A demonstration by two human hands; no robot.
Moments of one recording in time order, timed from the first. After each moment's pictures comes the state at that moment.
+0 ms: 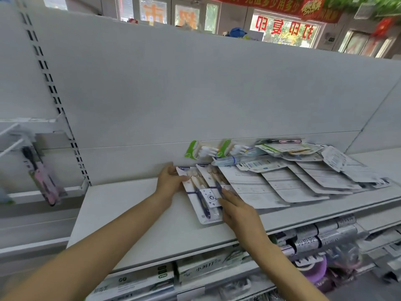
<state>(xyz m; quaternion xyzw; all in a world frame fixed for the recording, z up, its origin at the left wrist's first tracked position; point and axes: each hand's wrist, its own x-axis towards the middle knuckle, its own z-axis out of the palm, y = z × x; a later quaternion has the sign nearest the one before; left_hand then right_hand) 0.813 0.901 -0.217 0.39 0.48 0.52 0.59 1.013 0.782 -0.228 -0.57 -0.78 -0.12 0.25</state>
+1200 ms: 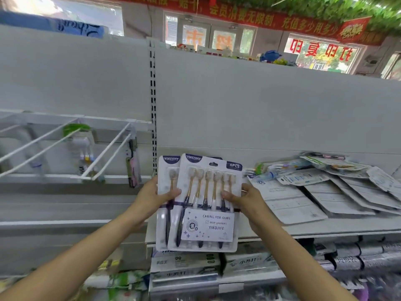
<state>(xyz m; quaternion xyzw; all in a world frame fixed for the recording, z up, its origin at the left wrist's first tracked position) 0.602 0.748 -0.172 0.57 0.48 0.49 0.44 0.870 0.759 -0.169 -0.53 -0.49 0.49 0.49</state>
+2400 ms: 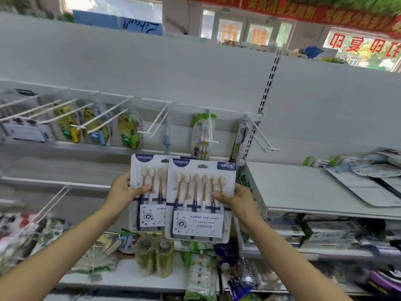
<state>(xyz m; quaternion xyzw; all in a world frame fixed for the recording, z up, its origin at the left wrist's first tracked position) 0.198 0.585 -0.199 0.49 0.59 0.53 0.35 0.506 0.613 -0.183 -0.45 -0.55 0.53 0.47</state>
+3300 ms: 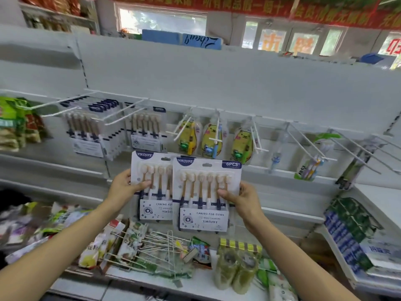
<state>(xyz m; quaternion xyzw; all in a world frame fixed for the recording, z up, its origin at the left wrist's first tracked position) -0.213 0.517 -0.196 0.45 0.62 0.57 0.30 0.109 0.581 -0.185 -0.41 -0.59 0.53 0.45</state>
